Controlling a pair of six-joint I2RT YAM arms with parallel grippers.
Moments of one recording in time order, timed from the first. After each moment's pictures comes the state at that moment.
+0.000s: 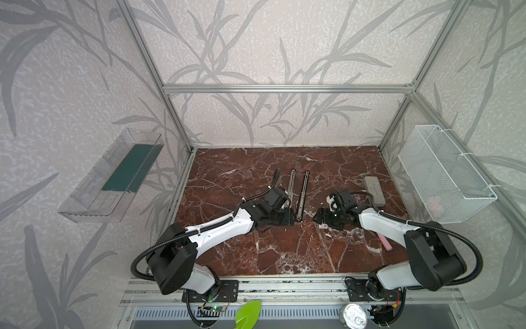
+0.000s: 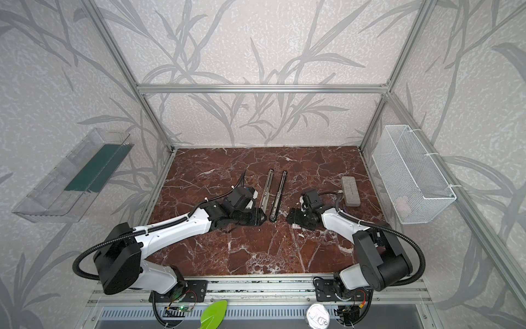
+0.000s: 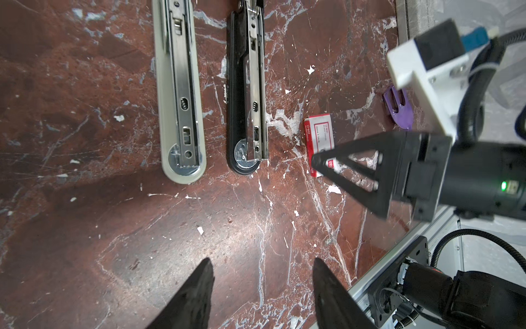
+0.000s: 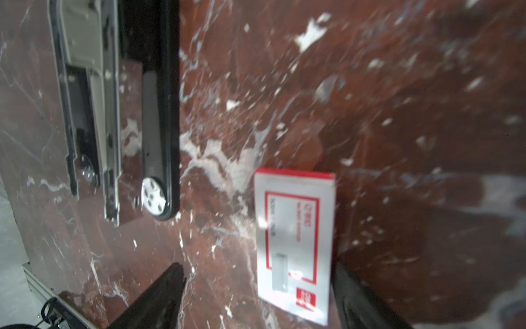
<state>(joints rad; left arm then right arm) -0.82 1.46 0.95 -0.38 0.15 -0.74 0.43 1.42 0.64 -0.32 -0.31 0.66</state>
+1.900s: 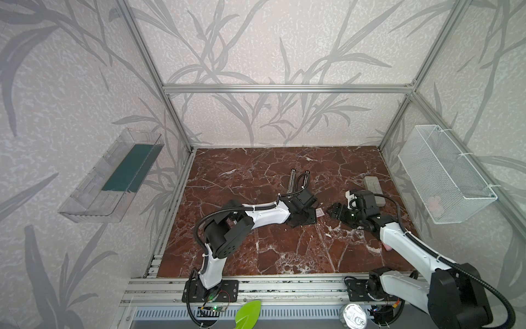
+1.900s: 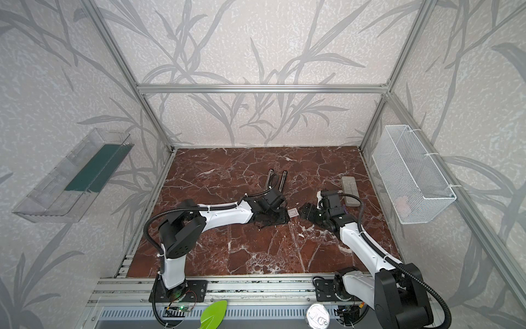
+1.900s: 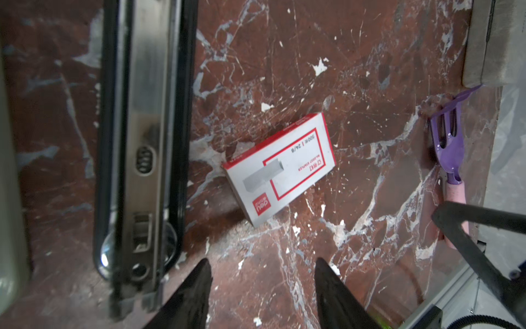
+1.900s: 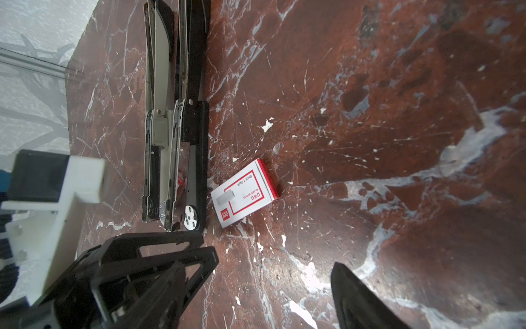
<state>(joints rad) -0.93 1.98 1.31 -0.32 0.09 -0.93 0.22 1.12 0.55 -0.31 -0.32 0.66</state>
